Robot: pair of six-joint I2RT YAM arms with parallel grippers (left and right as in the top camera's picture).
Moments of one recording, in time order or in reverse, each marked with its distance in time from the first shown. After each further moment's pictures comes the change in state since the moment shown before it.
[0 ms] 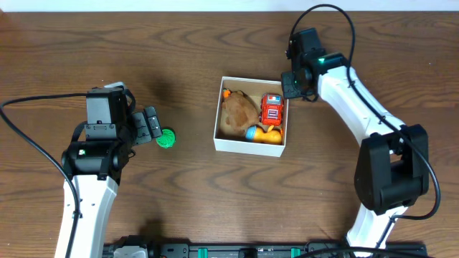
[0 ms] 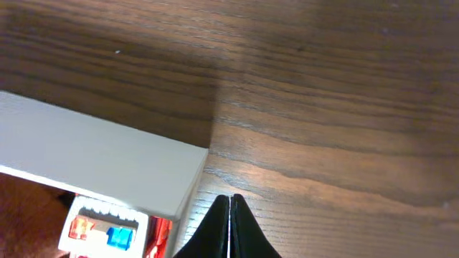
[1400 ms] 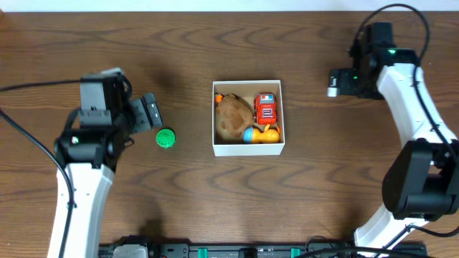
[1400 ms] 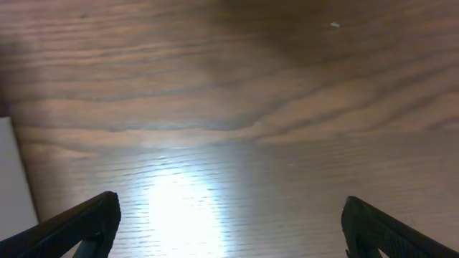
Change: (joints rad) left arm 0.003 0.086 0.175 -0.091 0.035 -0.038; right arm -0.336 -0.085 0.005 -0.179 -0.021 -0.073
